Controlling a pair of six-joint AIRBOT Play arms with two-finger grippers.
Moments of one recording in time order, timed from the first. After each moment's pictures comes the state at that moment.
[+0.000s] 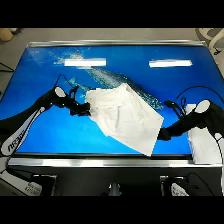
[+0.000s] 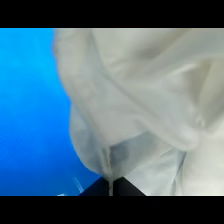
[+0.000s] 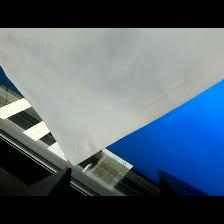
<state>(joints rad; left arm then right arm) -0.21 -1.75 1.30 1.00 -1.07 -1.58 -0.17 -1.20 0.86 -1.19 1.46 0.91</state>
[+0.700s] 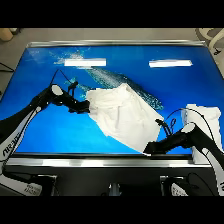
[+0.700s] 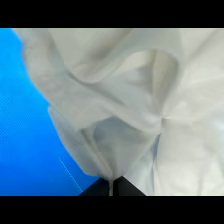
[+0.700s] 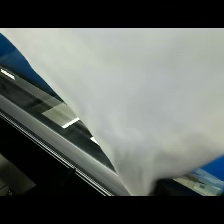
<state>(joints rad) -0.21 -1.69 1.30 0.99 -1.08 -1.53 -0.13 -1.19 0.49 -0.96 1.26 0.96</state>
